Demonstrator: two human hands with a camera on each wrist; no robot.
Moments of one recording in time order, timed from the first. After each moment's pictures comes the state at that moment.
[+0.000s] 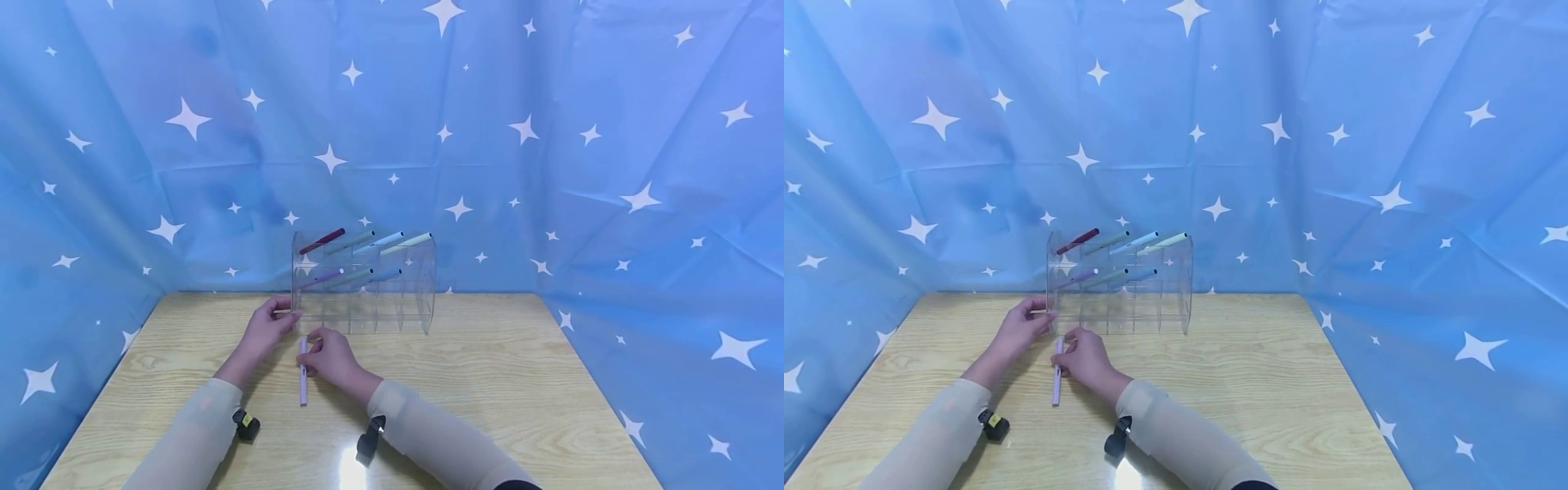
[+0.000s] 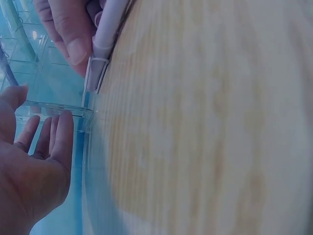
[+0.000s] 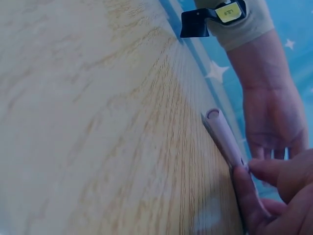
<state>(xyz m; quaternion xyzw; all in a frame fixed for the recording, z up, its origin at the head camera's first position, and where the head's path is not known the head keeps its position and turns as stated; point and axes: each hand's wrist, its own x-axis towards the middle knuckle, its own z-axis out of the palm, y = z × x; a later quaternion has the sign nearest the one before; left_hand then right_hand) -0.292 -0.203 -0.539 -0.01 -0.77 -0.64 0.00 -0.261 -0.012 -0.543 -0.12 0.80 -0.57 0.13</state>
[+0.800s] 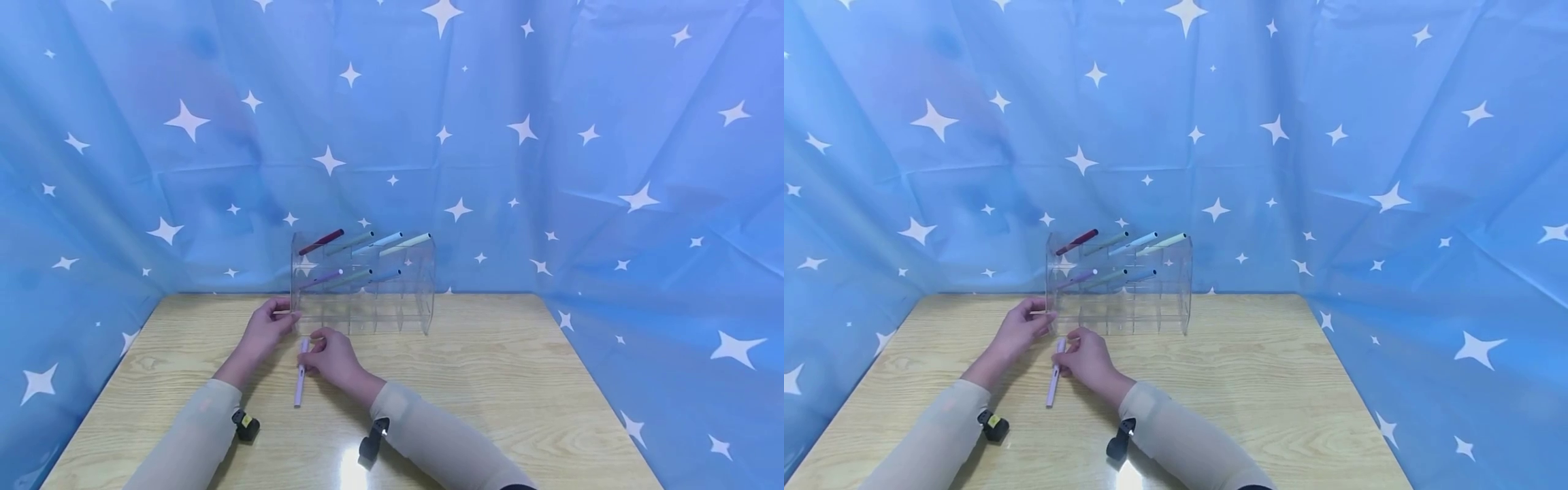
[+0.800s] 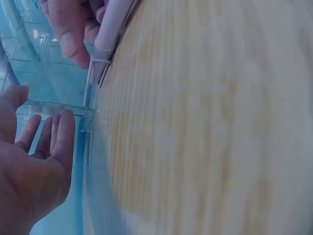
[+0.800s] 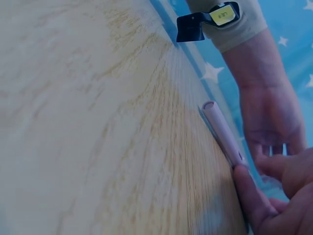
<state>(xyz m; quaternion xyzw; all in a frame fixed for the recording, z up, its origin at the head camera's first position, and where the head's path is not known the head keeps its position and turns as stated) -0.289 -0.201 -0.534 0.00 -0.77 -0.64 0.00 -0.259 -0.007 -0.544 -0.10 0.78 -0.61 0.13</state>
